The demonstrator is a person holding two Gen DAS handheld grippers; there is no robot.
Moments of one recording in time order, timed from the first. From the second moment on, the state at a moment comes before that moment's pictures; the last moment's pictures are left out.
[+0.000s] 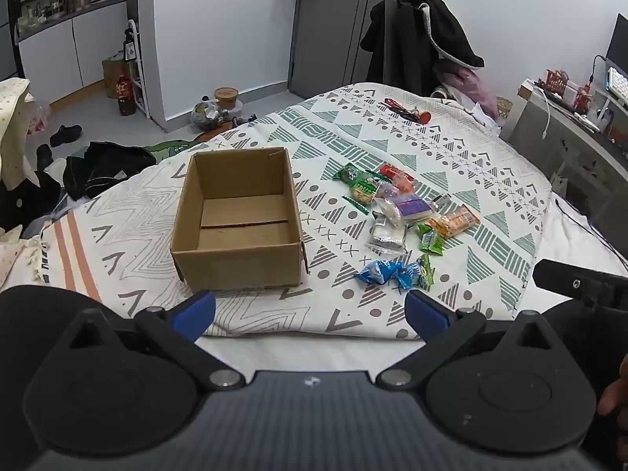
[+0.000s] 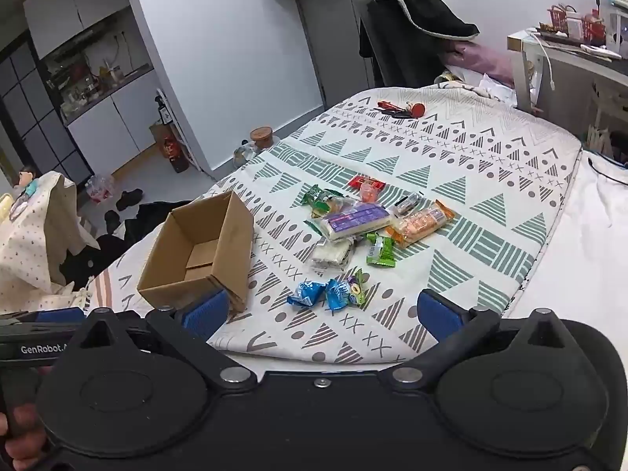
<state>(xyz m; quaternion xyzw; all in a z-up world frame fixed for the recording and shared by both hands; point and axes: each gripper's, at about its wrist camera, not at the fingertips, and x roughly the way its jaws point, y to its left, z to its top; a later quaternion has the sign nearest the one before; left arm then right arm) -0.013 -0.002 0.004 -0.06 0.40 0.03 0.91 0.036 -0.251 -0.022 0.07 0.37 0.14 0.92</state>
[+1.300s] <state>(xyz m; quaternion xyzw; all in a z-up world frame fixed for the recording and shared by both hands) -0.015 0.001 0.007 -0.07 0.40 0.03 0.91 0.026 -0.249 -0.018 0.04 0.36 0.11 0.93</state>
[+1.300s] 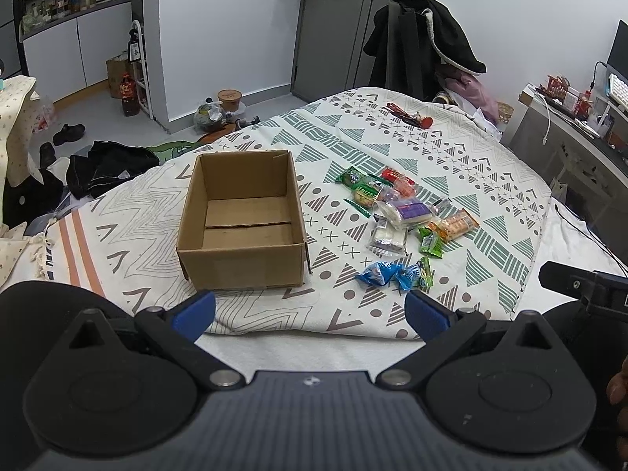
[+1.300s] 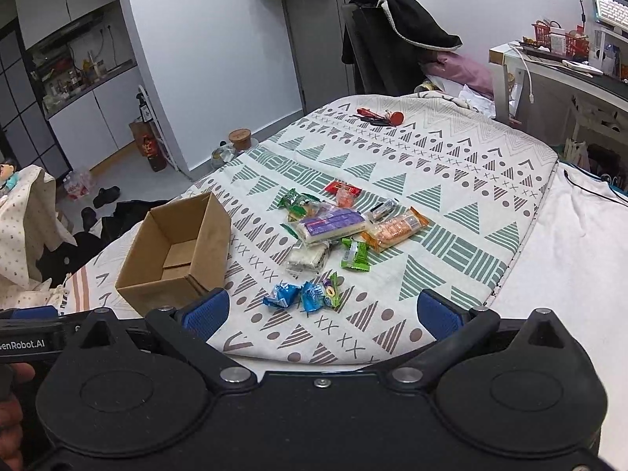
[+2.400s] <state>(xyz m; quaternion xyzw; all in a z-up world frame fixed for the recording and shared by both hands) -0.015 0.000 0.007 -0.08 0.38 0.05 0.92 0.039 -0.245 -0.030 0.04 0.37 0.12 0.92</state>
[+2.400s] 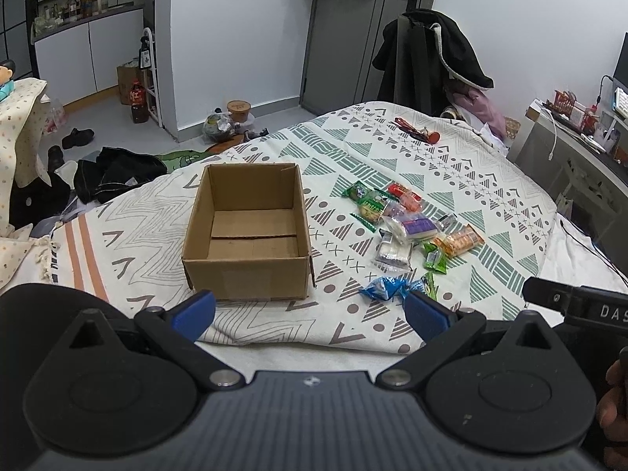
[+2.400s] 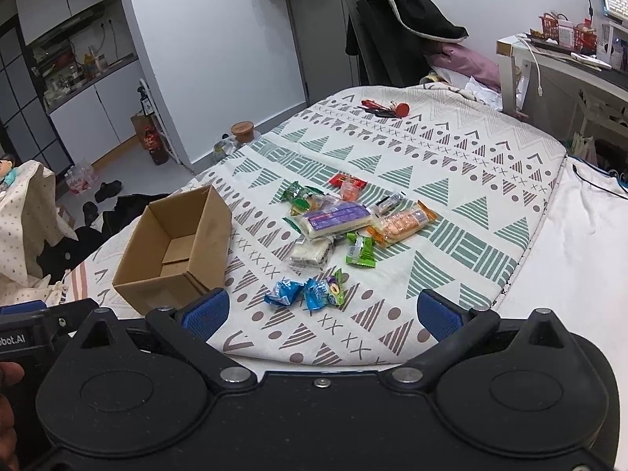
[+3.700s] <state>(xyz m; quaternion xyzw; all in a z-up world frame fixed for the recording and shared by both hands) 0.103 -0.044 -0.069 -0.11 0.44 0.01 0.89 0.151 -0.273 -0.121 0.22 0.47 0.15 0.84</state>
